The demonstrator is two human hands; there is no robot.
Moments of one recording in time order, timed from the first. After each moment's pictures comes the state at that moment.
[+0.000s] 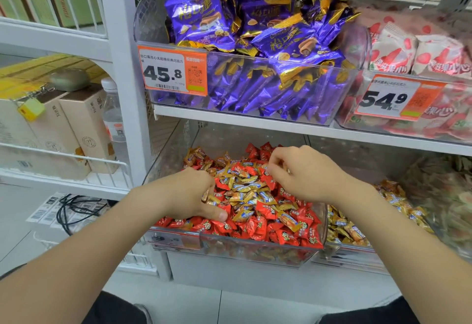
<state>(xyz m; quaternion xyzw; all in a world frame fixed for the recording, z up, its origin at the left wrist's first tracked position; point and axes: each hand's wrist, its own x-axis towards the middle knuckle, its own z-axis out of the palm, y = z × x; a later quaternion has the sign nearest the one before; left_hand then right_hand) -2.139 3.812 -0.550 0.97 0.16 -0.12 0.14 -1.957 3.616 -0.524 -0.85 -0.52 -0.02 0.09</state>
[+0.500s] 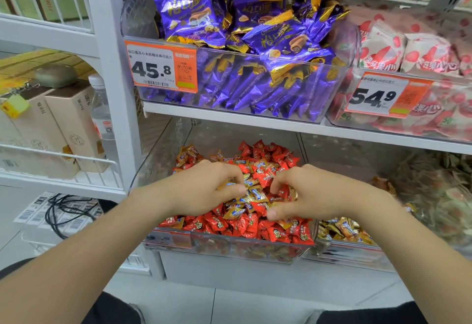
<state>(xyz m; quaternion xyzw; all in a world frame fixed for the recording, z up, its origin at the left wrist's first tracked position) -2.120 3.783 -0.545 0.97 0.02 0.00 0.25 -1.963 3.580 -0.513 -0.84 -0.51 0.16 -0.02</state>
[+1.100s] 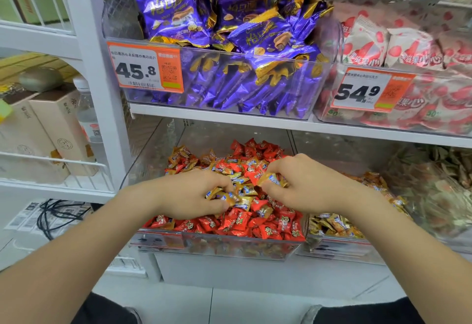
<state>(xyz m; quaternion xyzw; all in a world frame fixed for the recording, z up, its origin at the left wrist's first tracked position) -2.117 3.796 -0.556 0.97 0.00 -0.10 0.22 -1.967 3.575 -0.513 -0.83 -0.54 0.07 0.07</state>
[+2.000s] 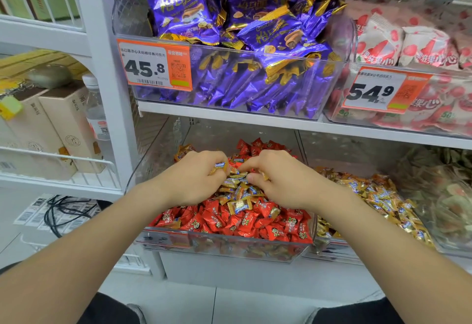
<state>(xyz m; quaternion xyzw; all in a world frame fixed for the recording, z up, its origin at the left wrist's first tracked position) -2.109 3.800 -0.560 0.95 0.13 0.08 0.28 -1.968 3.621 -0.538 -0.82 -0.57 0.06 0.10</state>
